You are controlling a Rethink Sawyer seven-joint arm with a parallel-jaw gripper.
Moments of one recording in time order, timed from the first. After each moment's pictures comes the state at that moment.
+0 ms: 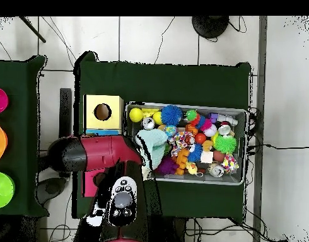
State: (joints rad) arm 0.13 -0.66 -0.04 1.64 0.01 0.51 1.97
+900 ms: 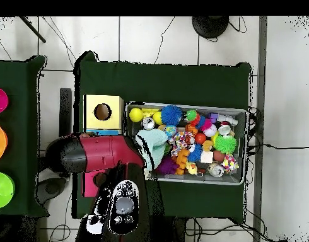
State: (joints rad) arm 0.12 -0.70 -0.04 1.65 0.01 0.52 1.97
